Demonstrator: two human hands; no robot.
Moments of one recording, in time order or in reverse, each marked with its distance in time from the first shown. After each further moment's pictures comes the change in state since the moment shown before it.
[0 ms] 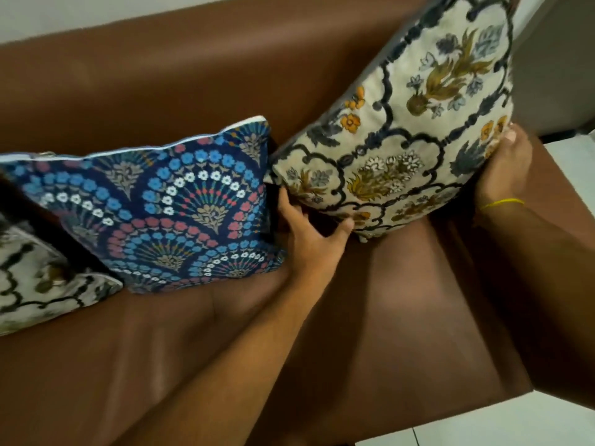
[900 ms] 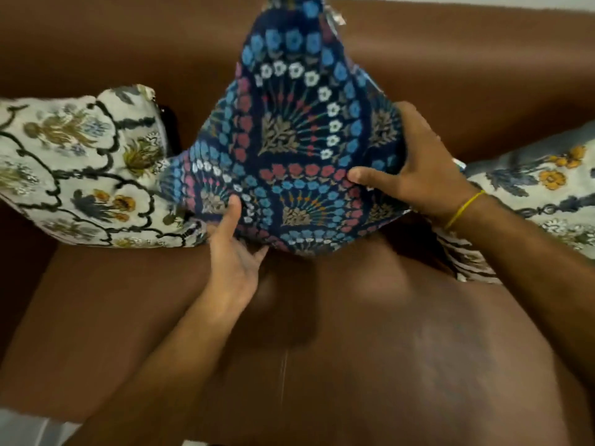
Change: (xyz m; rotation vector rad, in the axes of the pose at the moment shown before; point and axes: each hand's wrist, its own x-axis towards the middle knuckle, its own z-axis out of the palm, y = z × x) left_hand 0.015 -0.074 -0.294 -0.851 0.350 -0.213; right_hand -0.207 -0.245 0.175 -0.093 -0.948 -0.788
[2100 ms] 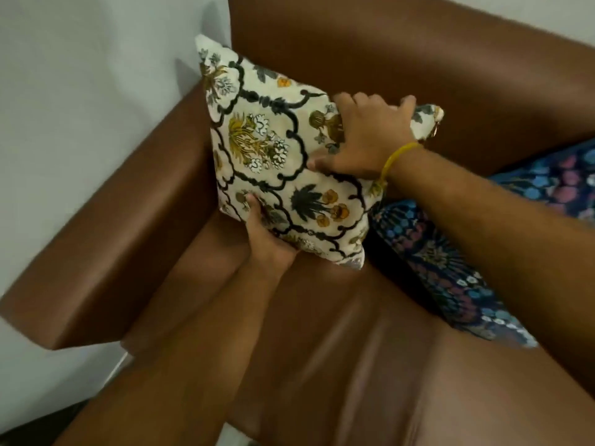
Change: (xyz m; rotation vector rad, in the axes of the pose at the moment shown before) left_hand 0.112 0.142 -0.233 -0.533 0.012 -0.085; right_hand 0.185 -0.310 0.274 -0.657 -0.351 -0.255
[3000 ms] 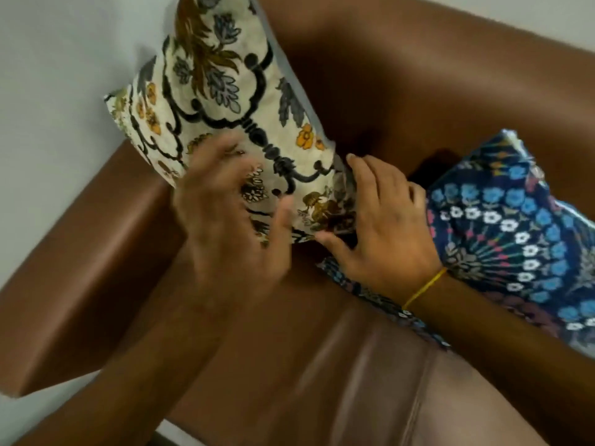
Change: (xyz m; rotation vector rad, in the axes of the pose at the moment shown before) left_hand -0.076 0.041 0.095 1.559 0.103 1.608; right_hand -0.085 0.034 0.063 0.213 0.253 -0.009
